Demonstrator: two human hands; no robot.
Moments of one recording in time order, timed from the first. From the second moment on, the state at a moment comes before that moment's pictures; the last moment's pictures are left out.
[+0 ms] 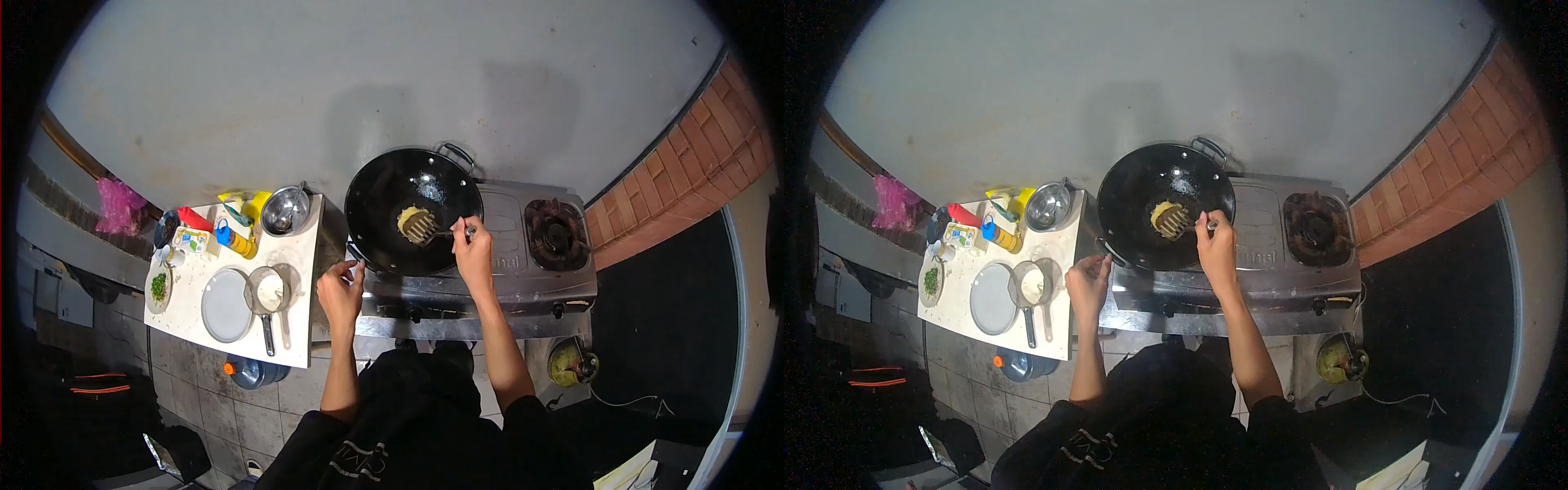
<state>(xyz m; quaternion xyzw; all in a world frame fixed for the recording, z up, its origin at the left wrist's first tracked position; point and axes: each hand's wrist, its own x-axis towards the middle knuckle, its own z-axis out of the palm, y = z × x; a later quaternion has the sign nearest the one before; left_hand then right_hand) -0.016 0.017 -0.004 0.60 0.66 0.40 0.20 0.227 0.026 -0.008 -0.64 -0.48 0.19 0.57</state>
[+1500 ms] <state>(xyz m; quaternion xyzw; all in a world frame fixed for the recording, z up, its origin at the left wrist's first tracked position) -0.016 0.016 -0.006 0.61 0.63 0.44 0.21 0.231 0.029 -0.006 -0.65 -0.48 0.19 0.56</state>
